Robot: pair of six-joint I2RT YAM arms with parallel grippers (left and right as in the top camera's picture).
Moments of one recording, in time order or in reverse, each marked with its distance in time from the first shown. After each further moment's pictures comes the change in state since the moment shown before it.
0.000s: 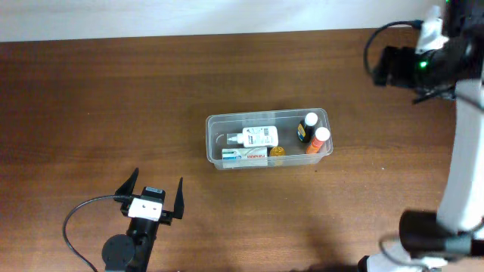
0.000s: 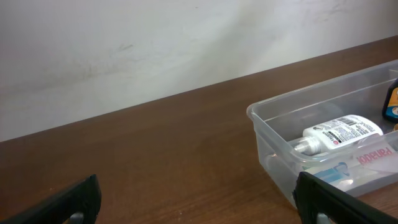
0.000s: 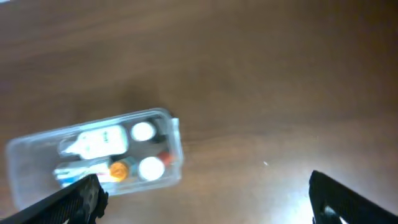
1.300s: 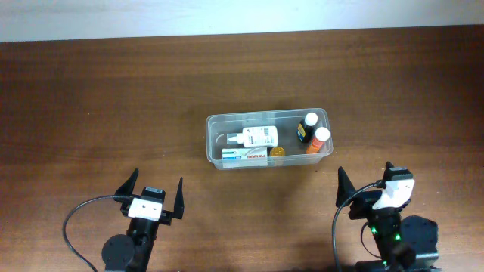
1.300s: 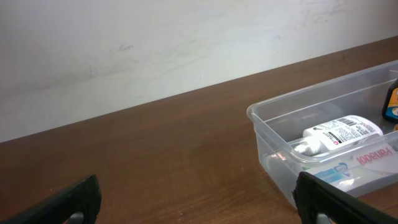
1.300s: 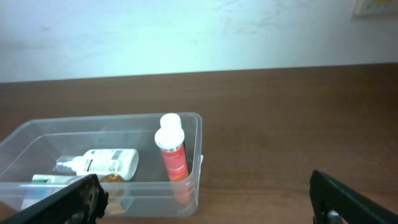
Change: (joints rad) left arm 0.000 -0.002 0.000 0.000 0.000 0.000; right arm 0.120 -1.608 -1.938 1.172 -0.003 -0.020
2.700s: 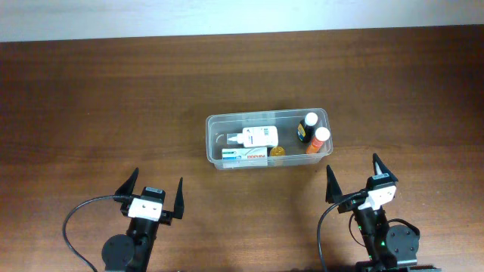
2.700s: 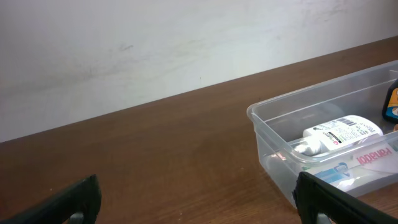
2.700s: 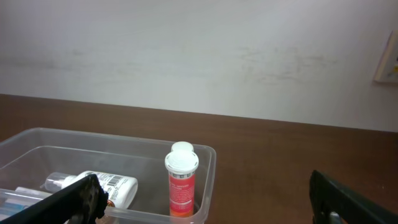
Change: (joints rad) left arm 0.000 0.000 0.000 0.000 0.000 0.000; right arm 0.003 -0.123 -0.329 0.456 -0.085 -0.101
